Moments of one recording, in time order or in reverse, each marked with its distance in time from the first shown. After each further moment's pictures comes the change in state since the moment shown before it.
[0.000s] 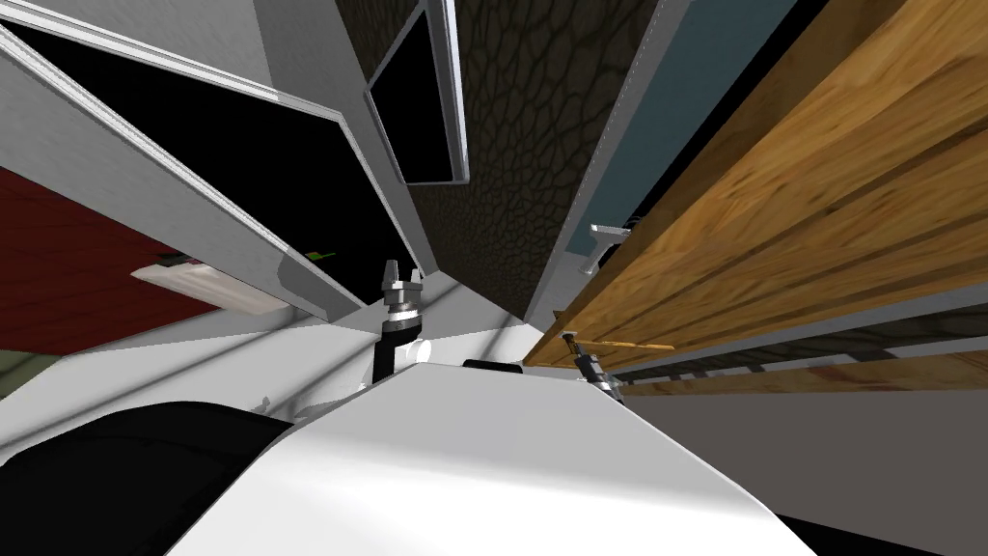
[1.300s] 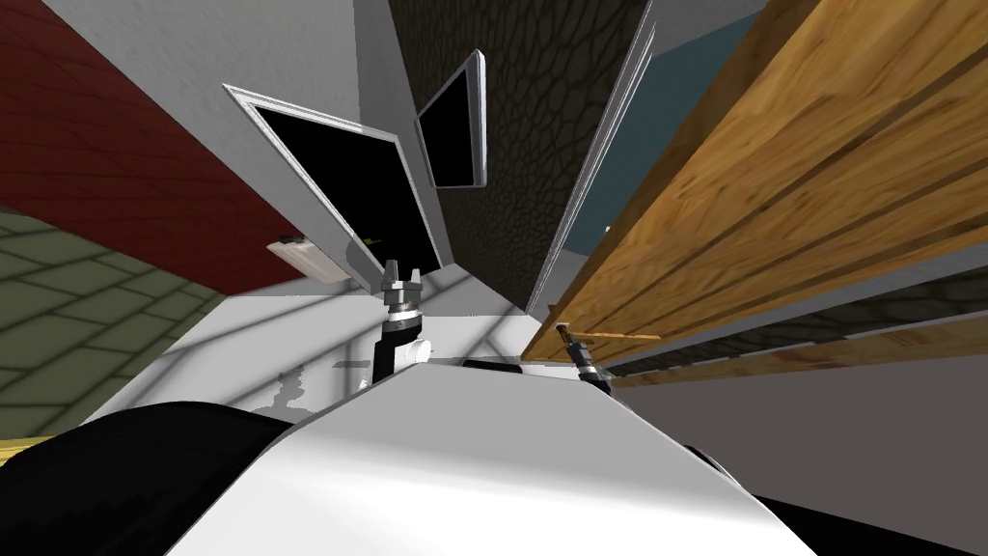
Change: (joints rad) arm -0.121 0.062 -0.101 0.062 0.115 0.058 0.008
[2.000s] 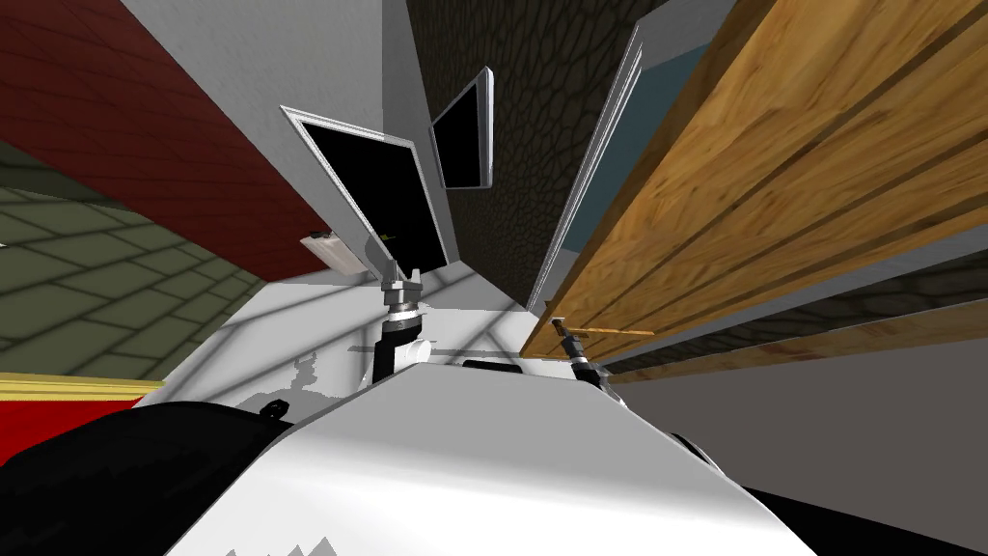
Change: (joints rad) arm -0.054 0.046 -0.066 -0.012 0.070 0.069 0.014
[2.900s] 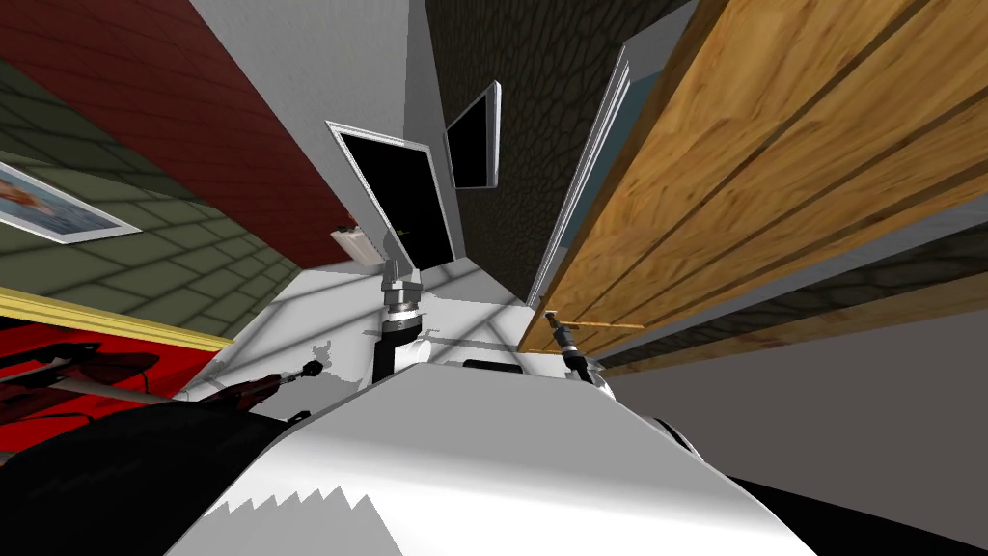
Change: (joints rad) arm -0.074 0.061 -0.067 -0.022 0.089 0.098 0.009
